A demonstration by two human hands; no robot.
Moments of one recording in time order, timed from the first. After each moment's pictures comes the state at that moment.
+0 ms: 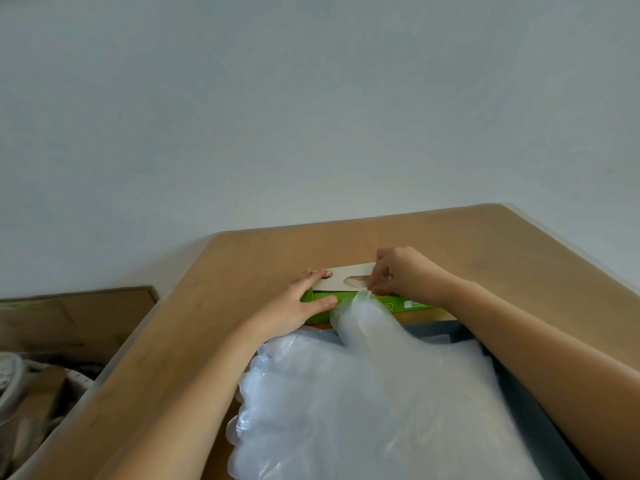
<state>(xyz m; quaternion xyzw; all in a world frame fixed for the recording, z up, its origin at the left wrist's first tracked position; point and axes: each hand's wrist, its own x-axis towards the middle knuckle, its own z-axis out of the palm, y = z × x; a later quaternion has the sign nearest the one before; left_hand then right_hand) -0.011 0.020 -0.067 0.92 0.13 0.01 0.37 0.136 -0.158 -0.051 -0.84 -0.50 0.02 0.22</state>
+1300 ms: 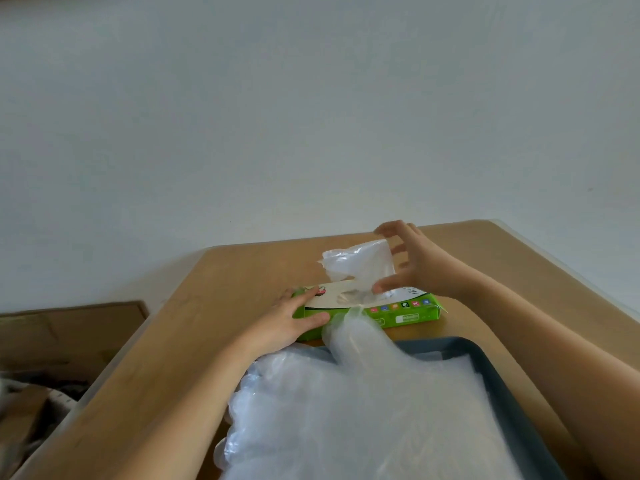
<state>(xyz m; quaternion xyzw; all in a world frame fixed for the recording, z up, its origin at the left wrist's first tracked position) -0.015 0.010 -0.055 0.92 0.16 -0.01 0.35 0.151 -0.185 -0.025 -0.81 -0.43 0.05 0.40</state>
